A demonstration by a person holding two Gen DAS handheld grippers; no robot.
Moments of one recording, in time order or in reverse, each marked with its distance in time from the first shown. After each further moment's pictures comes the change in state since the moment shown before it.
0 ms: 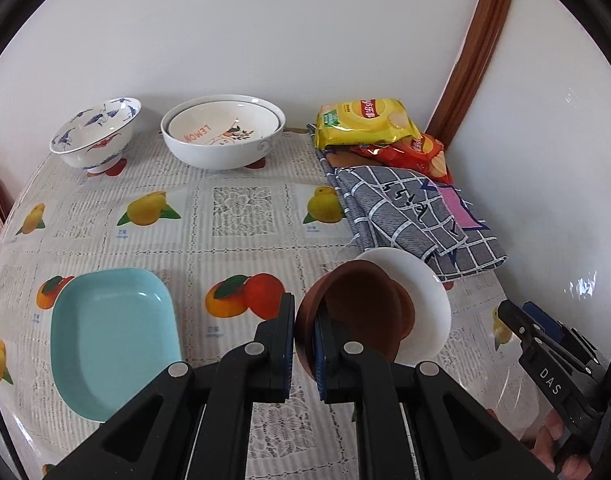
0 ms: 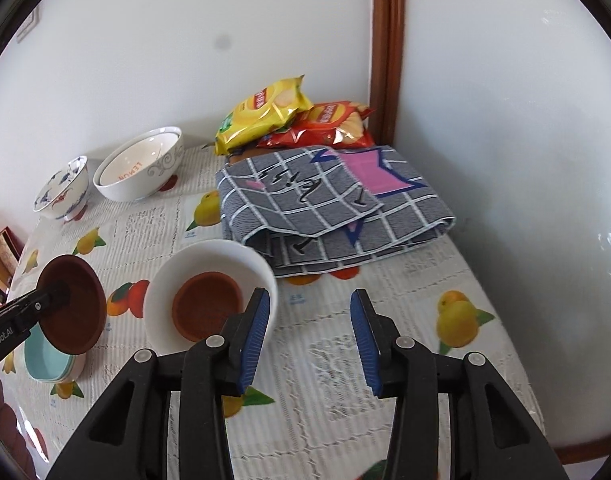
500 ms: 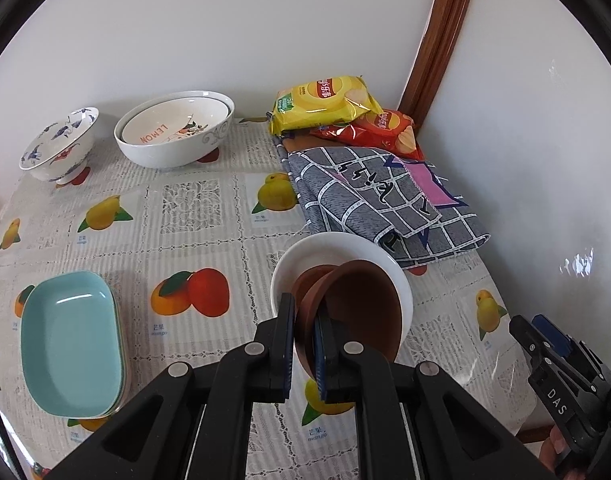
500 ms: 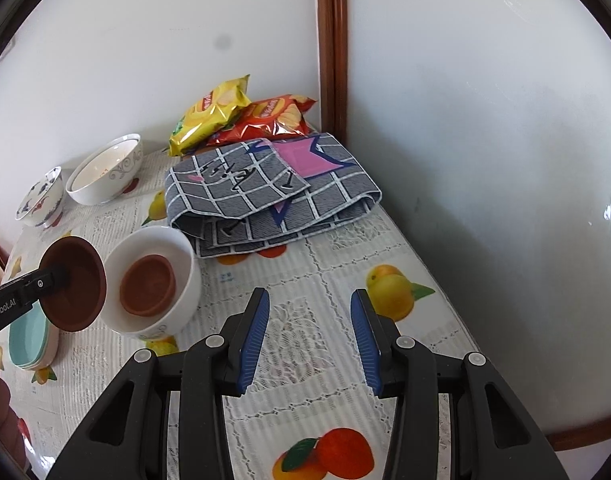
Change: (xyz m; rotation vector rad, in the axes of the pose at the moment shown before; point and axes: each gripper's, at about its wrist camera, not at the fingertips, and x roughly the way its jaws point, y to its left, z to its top) left arm 0.018 -0.053 -0.005 0.067 0.037 -0.014; right arm -0.010 -0.066 -0.023 0.067 0.006 -0.054
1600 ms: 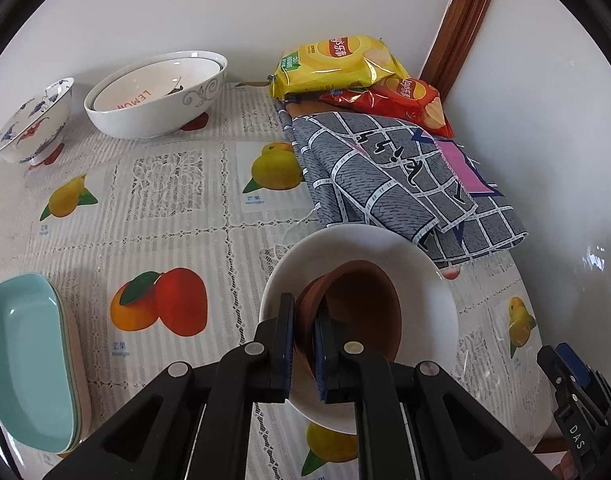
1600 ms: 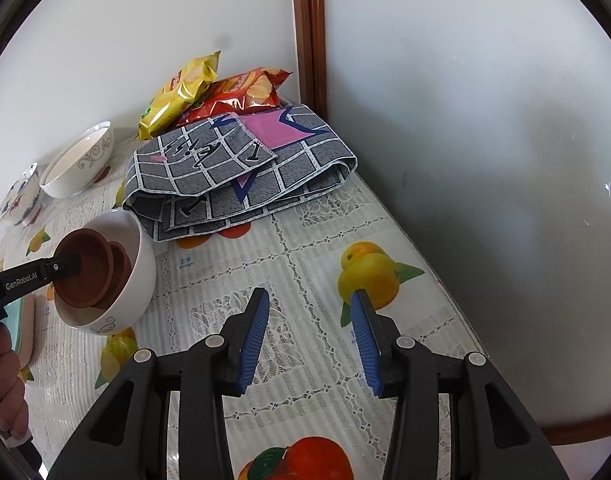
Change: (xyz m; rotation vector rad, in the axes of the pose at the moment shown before) left arm 0.071 0.002 0.010 -0.032 0.087 0.006; right arm 0.033 -0.022 -0.009 0.029 0.063 -0.033
